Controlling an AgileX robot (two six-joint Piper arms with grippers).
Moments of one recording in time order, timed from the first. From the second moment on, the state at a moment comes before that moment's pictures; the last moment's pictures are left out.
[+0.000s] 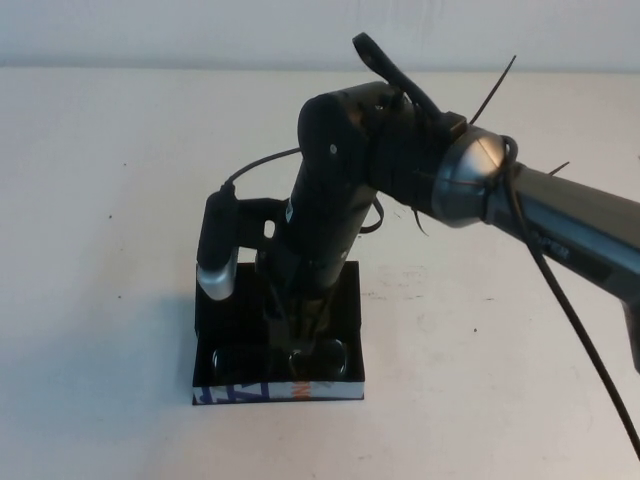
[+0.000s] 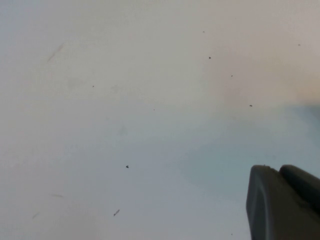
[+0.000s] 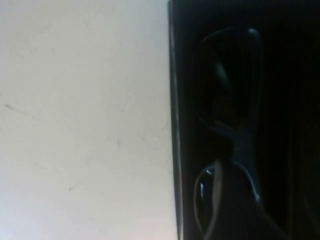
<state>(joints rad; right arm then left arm) 0.76 2.11 -1.90 0.26 1.22 -0.92 -0.01 -0.01 0.03 -0.01 0.36 0.03</state>
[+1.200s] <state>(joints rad) 0.72 1.92 -1.90 0.26 1.24 -0.46 -0.01 -0.01 0.03 -0.37 0.09 -0.23</state>
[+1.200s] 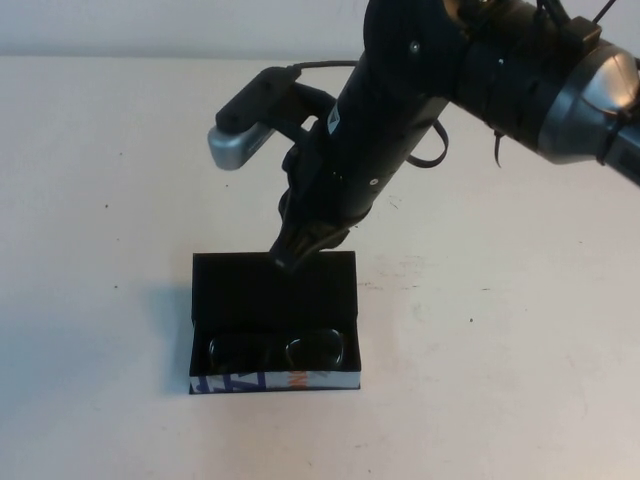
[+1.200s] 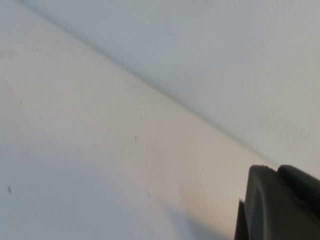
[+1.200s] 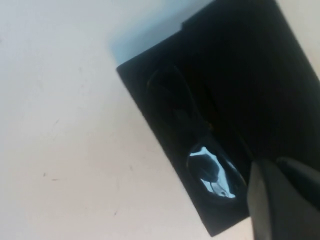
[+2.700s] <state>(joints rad) 0.57 2.04 -1.90 0.36 1.01 -0.25 -0.30 1.59 -0.46 -1.70 0.62 1.67</state>
